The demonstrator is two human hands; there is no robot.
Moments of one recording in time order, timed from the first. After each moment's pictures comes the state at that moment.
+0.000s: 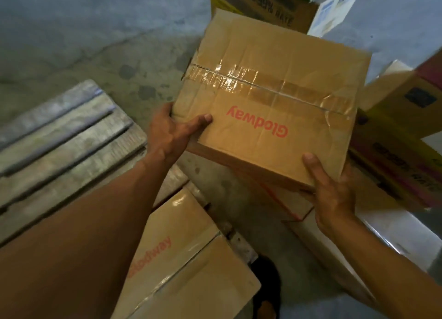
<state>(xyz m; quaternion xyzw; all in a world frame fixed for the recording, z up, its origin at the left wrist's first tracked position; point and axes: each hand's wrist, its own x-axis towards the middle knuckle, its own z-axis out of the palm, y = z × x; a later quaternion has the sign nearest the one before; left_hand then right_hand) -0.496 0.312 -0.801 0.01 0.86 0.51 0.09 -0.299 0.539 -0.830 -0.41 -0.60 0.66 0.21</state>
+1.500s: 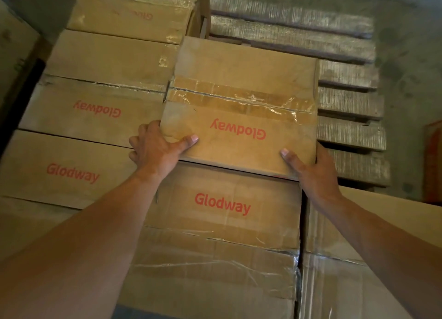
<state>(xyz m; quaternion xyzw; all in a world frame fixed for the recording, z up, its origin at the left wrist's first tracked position) -0.228 -0.269 -0.915 -0.48 0.82 0.31 0.03 -0.337 0.016 -0.937 -0.04 -0.84 0.51 -0.20</state>
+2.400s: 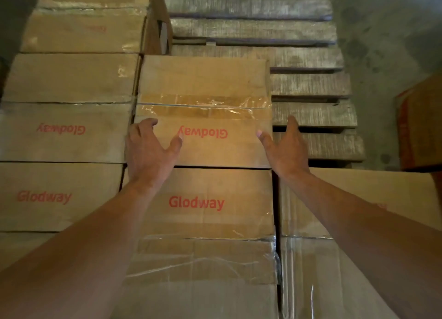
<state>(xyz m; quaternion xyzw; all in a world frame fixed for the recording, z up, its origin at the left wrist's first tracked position) -0.251 -0.217 -0.913 -0.36 0.90 0.24 -0.05 -0.356 0.018 -0.922 -0.05 -0.92 0.36 -0.17</state>
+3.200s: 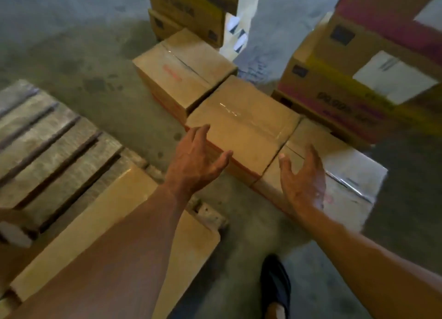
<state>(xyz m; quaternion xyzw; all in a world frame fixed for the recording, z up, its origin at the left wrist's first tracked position) -0.327 0.407 -0.866 0.31 0.90 0.28 0.12 -0.173 0.573 -0.887 -0.51 -0.79 0.32 0.11</state>
